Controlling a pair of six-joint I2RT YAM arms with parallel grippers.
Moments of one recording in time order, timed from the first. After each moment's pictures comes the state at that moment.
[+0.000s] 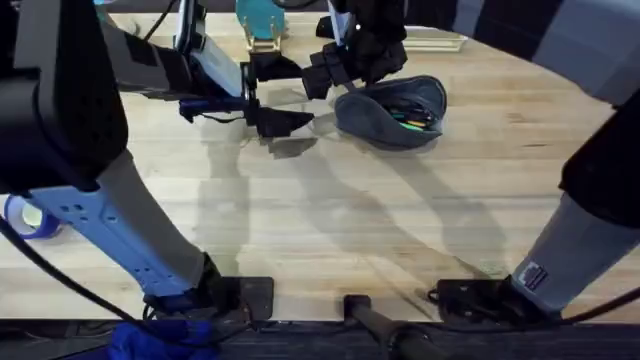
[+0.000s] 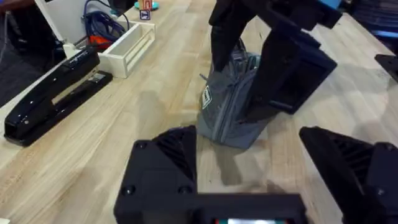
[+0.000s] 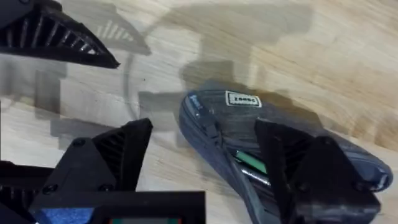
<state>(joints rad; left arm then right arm) 0.12 1.99 1.05 -0.30 1.49 1.18 0.61 2.01 1.76 -0.97 0.15 0.29</state>
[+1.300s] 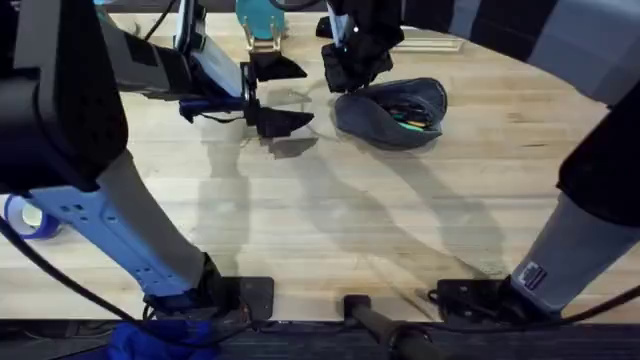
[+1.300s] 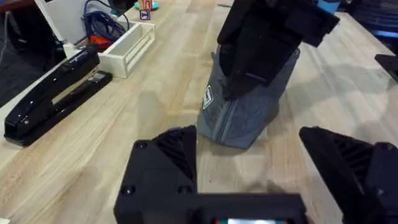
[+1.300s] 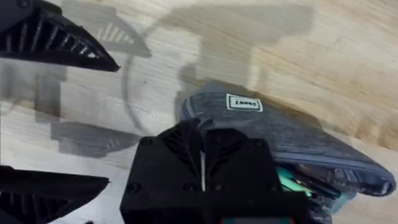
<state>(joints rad) 0.12 1.99 1.05 -0.30 1.49 1.18 0.61 2.02 1.76 -0.96 0.15 0.29</state>
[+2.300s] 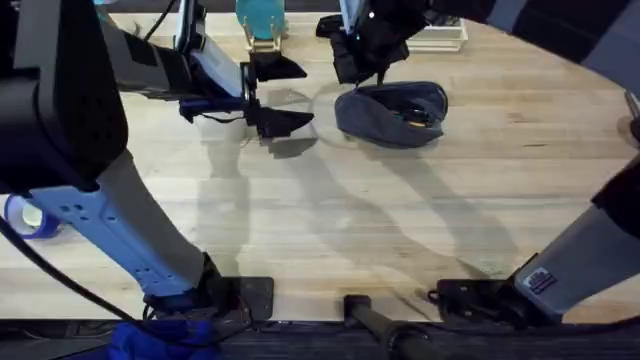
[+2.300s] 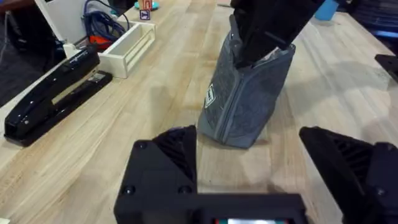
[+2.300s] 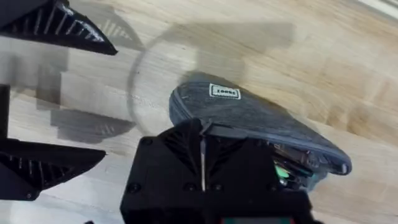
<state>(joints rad) 0.12 1.99 1.05 -0.30 1.49 1.18 0.61 1.92 1.74 -1.01 0.19 0.27</state>
